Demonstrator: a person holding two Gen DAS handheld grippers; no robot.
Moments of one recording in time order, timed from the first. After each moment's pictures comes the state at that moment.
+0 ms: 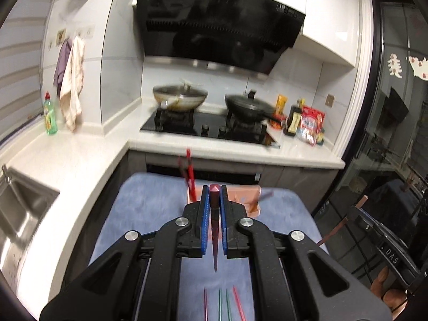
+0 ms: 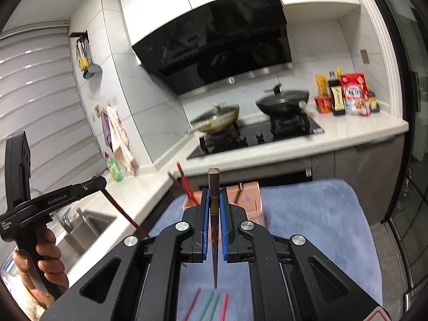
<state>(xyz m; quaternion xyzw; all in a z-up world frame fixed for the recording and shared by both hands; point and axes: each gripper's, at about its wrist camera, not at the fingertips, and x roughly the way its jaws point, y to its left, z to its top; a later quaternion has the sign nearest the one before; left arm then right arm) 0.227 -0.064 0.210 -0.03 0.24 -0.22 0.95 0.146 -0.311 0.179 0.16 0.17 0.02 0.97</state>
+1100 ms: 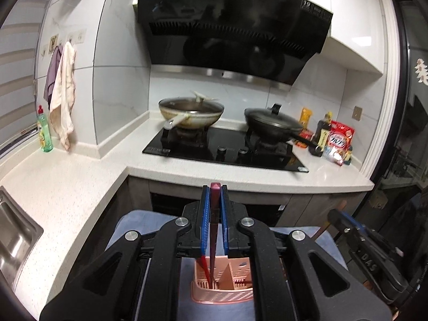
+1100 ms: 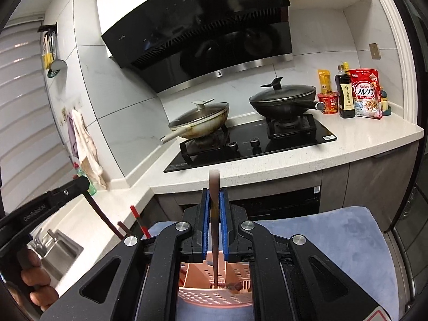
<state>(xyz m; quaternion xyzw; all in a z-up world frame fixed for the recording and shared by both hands) 0.370 -0.115 0.190 -0.03 0.22 -0.17 0.96 0.332 -0.323 0.156 0.16 0.19 -0.02 0.97</state>
